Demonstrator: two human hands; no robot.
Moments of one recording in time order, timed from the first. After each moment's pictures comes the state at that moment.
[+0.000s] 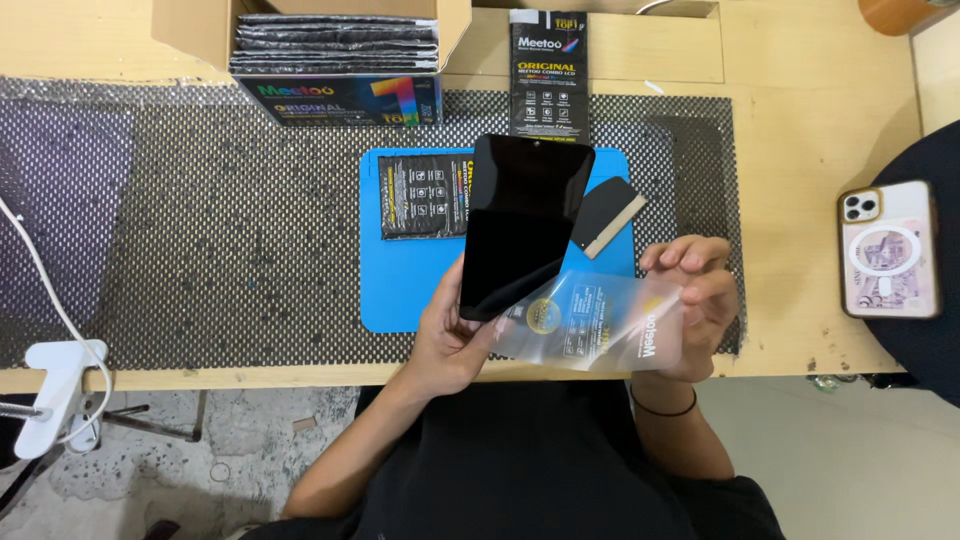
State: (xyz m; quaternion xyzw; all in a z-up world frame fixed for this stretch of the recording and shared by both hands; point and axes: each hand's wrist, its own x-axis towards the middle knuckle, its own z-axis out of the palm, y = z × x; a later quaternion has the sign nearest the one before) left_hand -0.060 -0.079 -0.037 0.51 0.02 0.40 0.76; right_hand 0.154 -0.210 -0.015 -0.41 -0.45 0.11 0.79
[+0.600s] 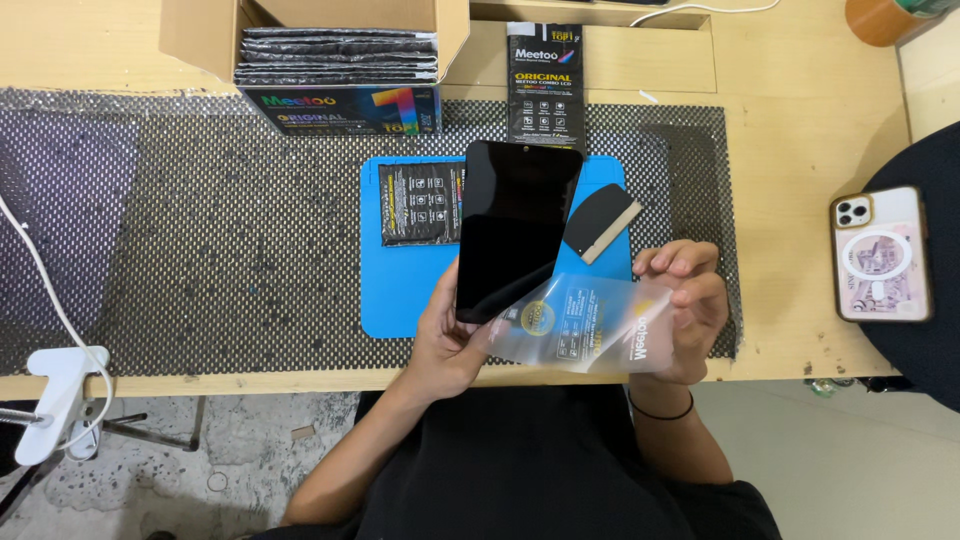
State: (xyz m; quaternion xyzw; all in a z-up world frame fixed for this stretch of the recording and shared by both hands) left_hand -0.059 -0.077 -0.032 0.52 0.02 0.41 0.75; right_hand 0.154 -0.210 -0.019 -0.42 -0.44 0.11 0.79
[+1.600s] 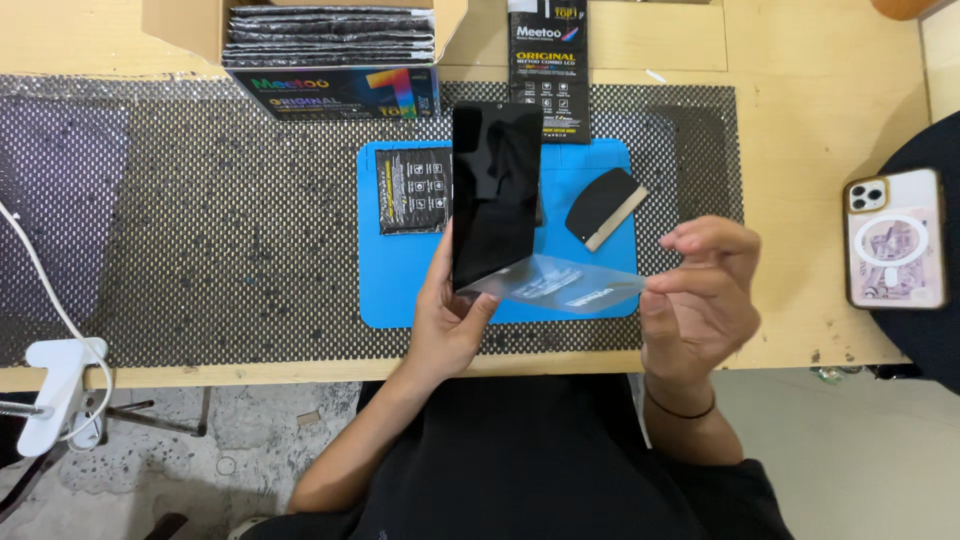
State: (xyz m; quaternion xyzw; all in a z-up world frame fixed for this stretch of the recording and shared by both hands) left_hand -0.058 -0.068 -0.024 0.55 0.14 0.41 0.72; right_hand 0.130 -0.194 0.052 -0.55 -0.51 -0.05 0.66
